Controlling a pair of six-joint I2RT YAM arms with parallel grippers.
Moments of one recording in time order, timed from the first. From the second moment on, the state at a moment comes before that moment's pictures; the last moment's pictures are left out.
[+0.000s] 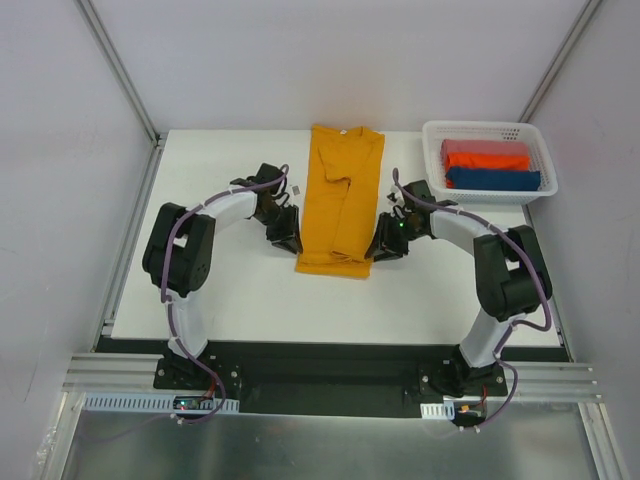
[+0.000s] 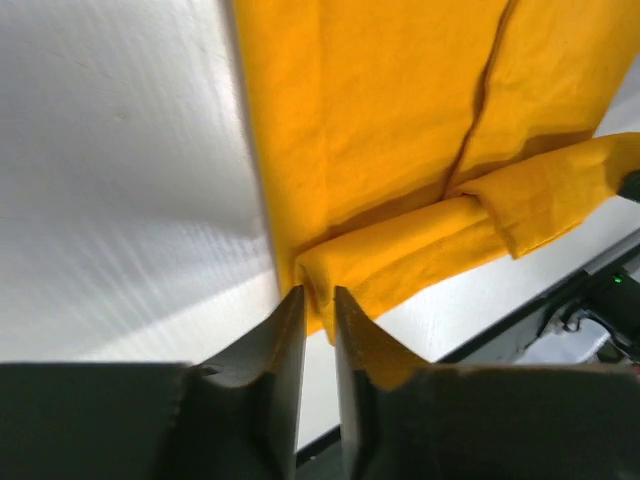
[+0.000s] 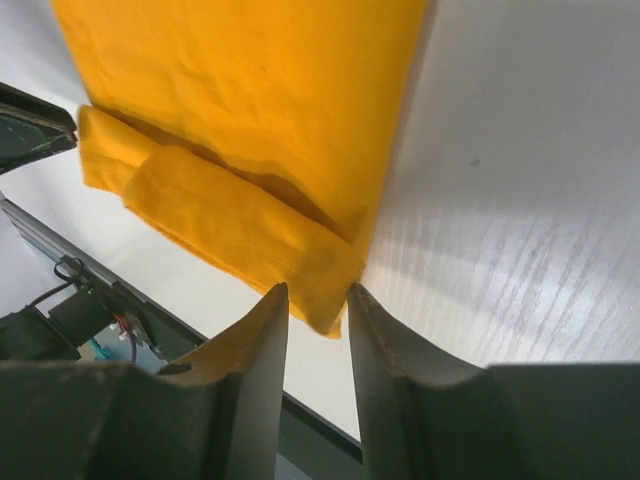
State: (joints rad) left arm -0.38 1.94 1.32 -0.66 0.51 -0.38; right arm 0.32 1.76 1.06 -0.49 -0.52 0.49
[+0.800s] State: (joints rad) left arm -0.35 1.88 1.31 -0.72 0.81 -0.09; right arm 0.44 1.65 1.13 -0.61 -0.57 -0.12
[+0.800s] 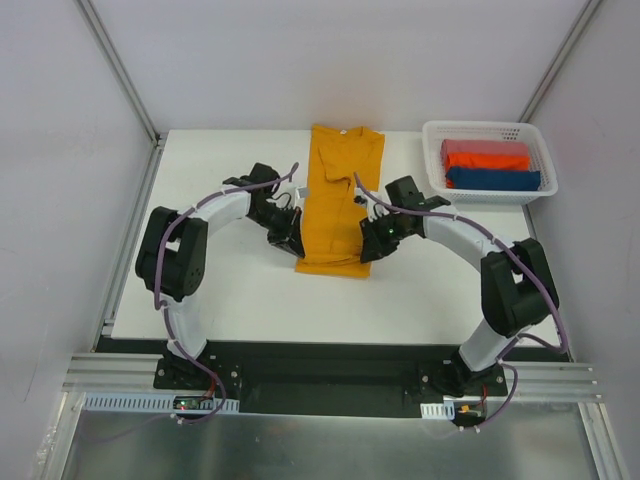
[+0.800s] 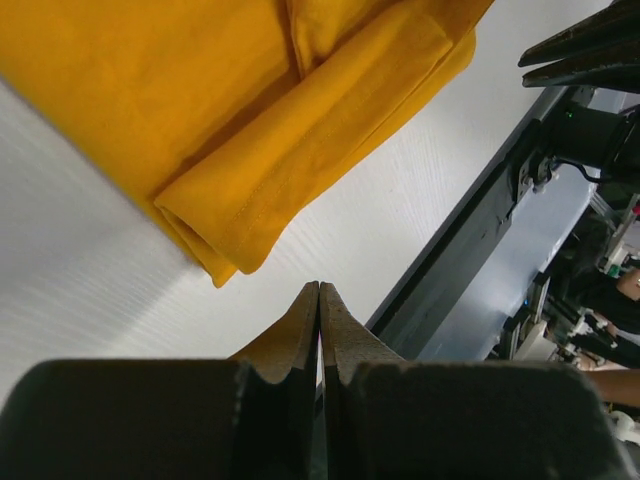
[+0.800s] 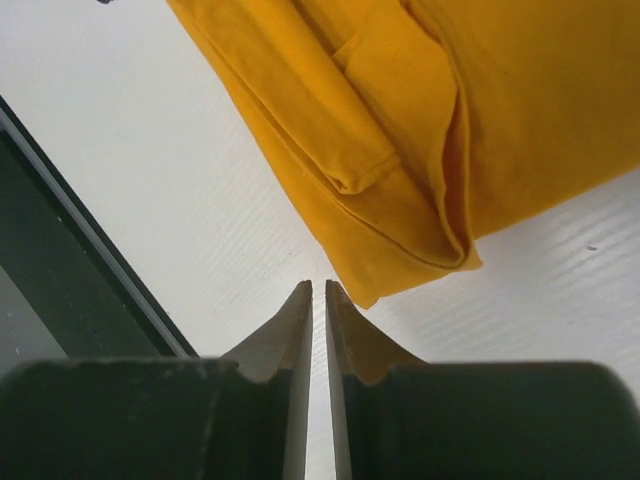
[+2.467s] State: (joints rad) left arm -0.69 1.71 1.05 -0.49 0.37 1.01; right arm 0.06 1.55 1.18 -0.57 -0.49 0.00
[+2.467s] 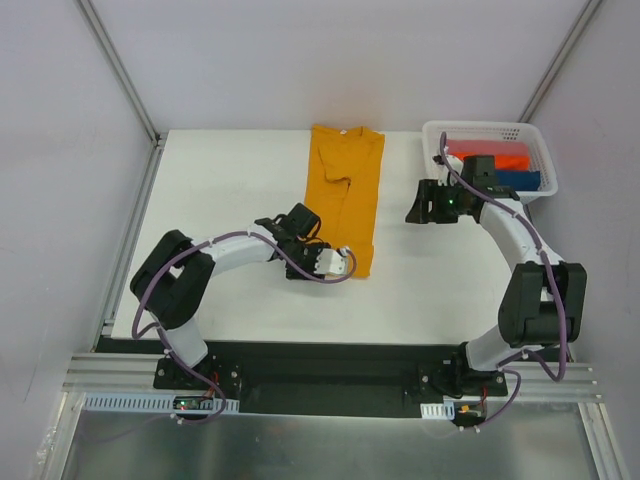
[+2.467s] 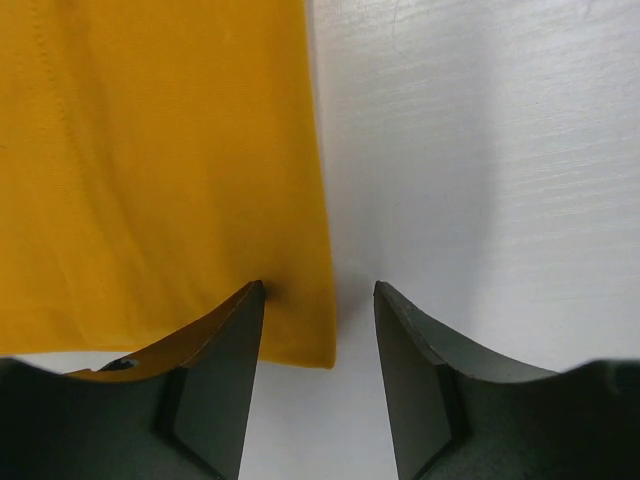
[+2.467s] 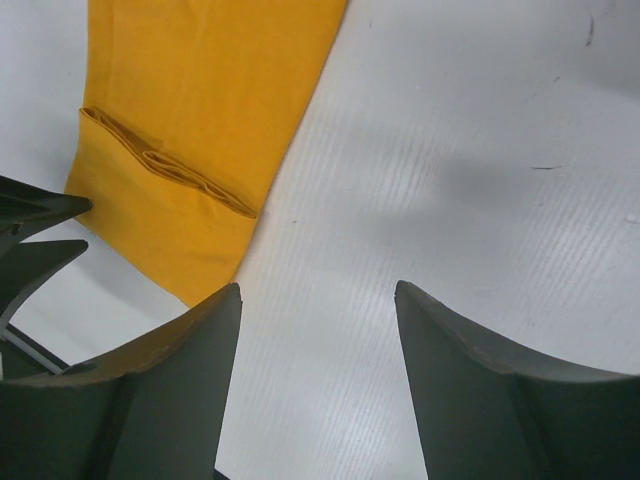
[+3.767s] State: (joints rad) left arm -0.54 1.80 1.10 -0.65 0.89 0.27; right arm 0.78 1.22 0.62 -0.27 -0.39 -0.72
